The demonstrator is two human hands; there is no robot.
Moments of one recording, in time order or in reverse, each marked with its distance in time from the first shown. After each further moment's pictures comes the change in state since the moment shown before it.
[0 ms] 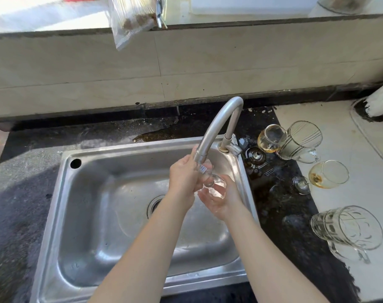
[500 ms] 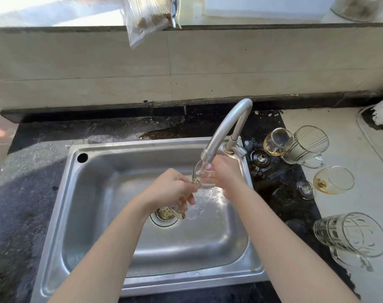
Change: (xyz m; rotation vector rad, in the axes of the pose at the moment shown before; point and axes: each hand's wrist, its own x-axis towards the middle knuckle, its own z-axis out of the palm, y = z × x) left_hand -0.012 0.015 -0.066 0.770 -0.358 0.028; right_hand -0.021 -0.029 0.050 -0.691 -0.098 -0.378
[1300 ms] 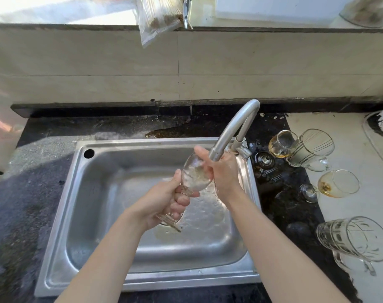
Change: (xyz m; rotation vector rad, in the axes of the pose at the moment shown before) left_hand -0.010 -0.032 0.004 -0.722 -0.074 -0.184; right_hand -0.034 -0.004 0.023 0.000 -0.126 -0.441
